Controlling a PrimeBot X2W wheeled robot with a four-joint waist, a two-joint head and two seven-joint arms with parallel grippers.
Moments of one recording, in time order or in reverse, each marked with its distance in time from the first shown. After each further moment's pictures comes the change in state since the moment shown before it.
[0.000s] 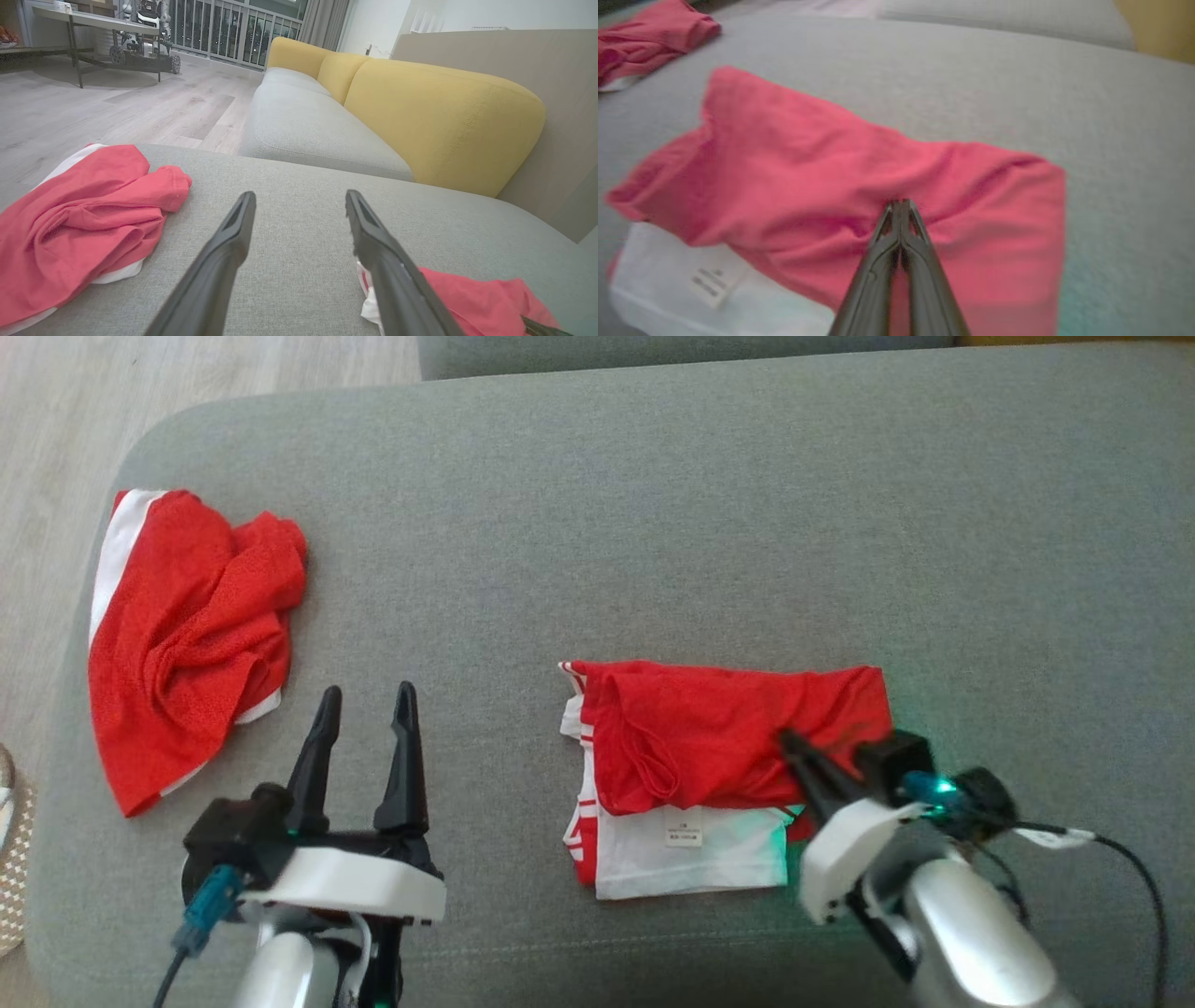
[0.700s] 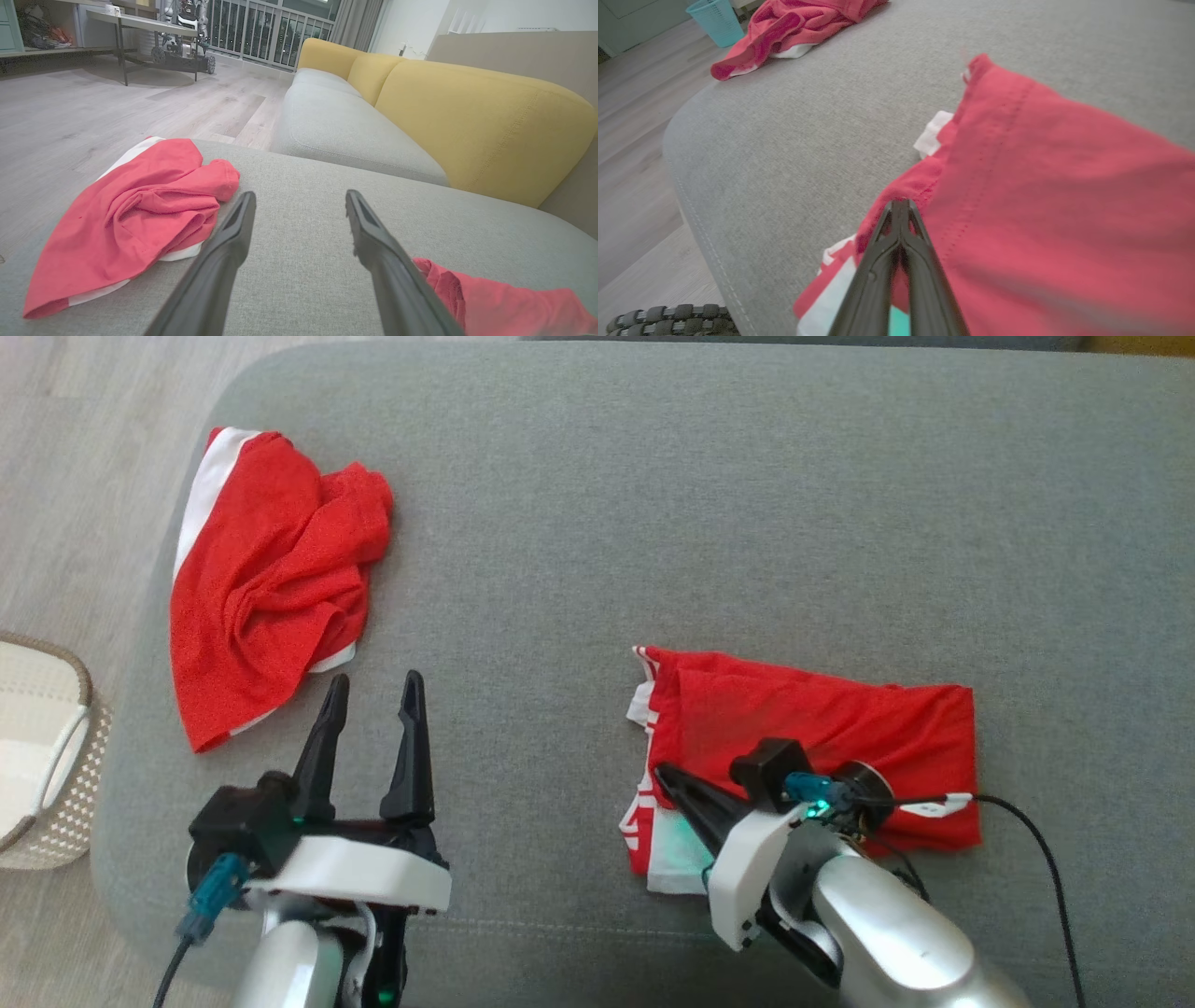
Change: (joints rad) left arm -0.024 0.000 -0.013 0.007 -0.002 -0.001 0.000; right arm -0.111 0.002 0.360 0.070 0.219 0.000 0.028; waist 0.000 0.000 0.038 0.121
